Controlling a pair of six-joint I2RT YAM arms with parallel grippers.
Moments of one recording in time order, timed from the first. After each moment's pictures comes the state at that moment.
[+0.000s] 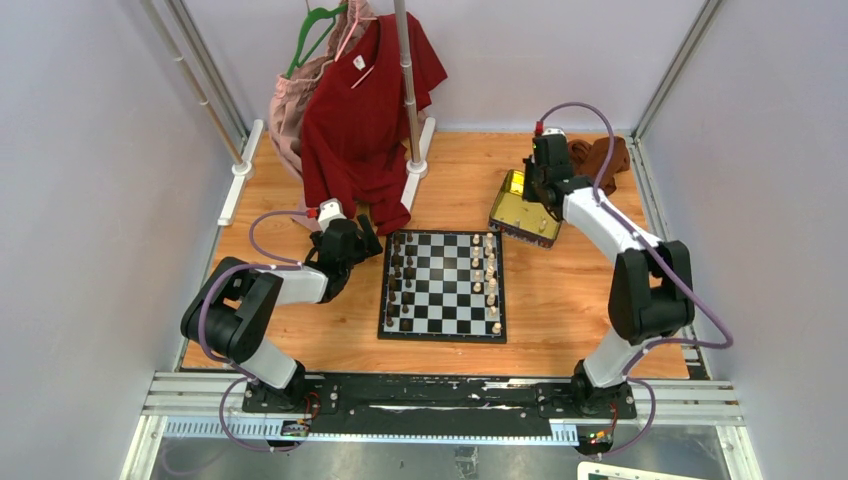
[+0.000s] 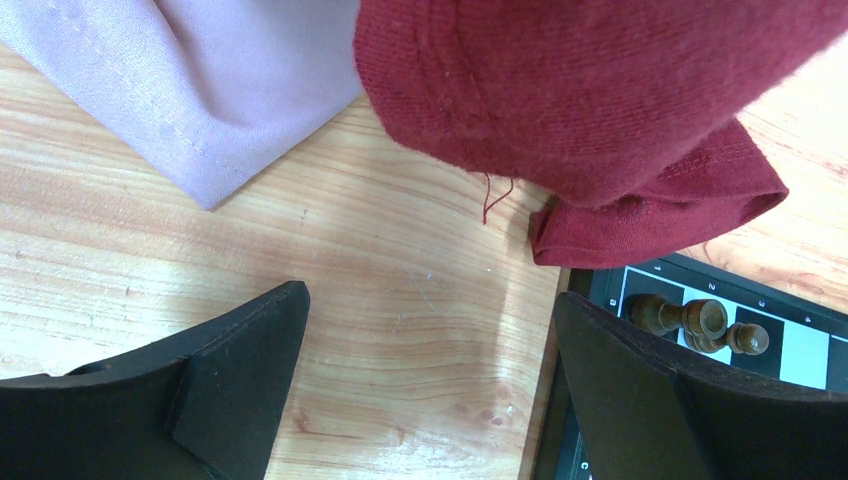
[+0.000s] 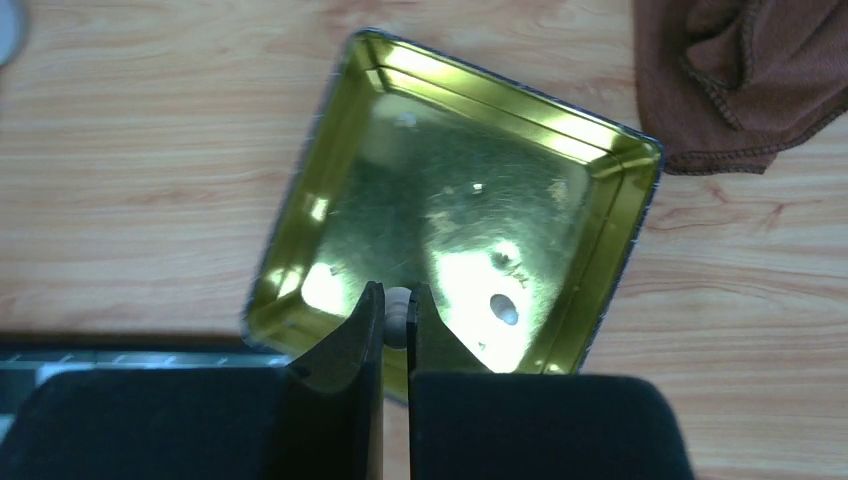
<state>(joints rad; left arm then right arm) -0.39 1.55 0.50 0.48 -0.35 -0.60 0.23 1.69 1.26 -0.29 0.19 0.19</state>
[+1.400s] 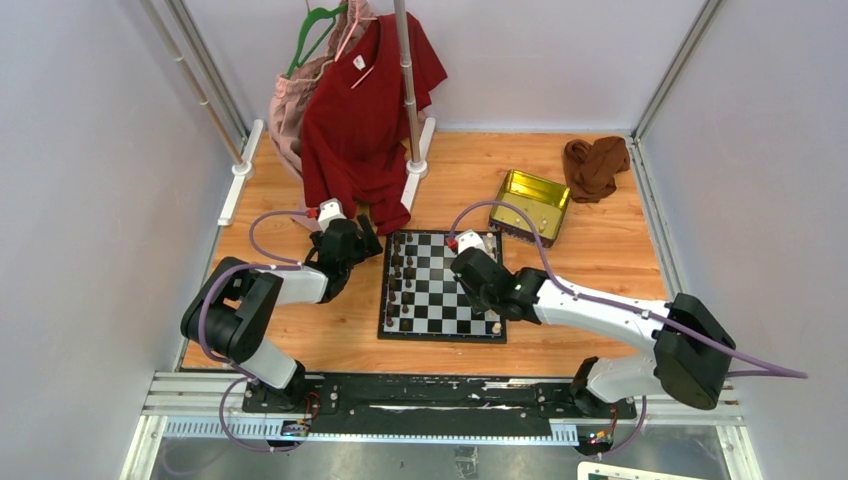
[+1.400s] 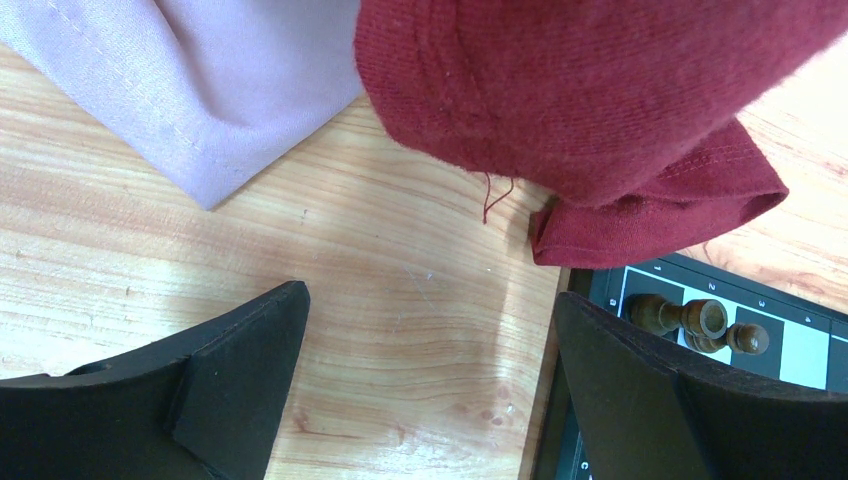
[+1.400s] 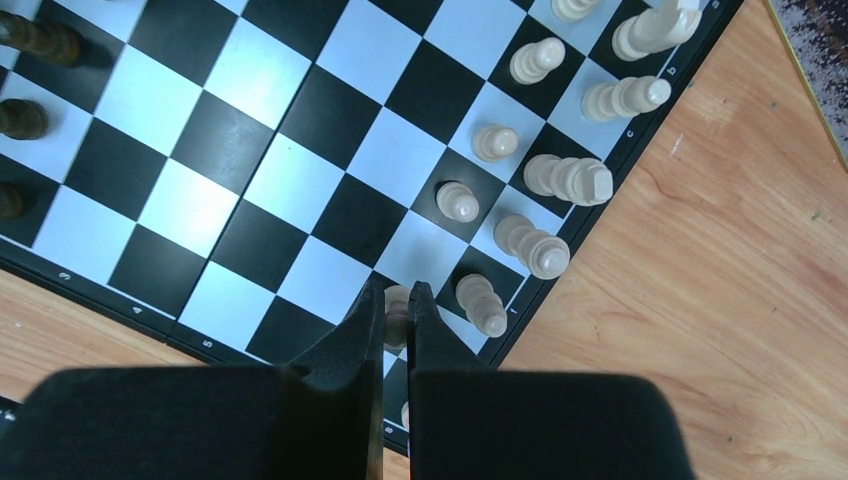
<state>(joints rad) -0.39 1.55 0.50 0.48 -0.35 -0.60 0.98 1.30 0.81 -0.44 0.36 0.30</state>
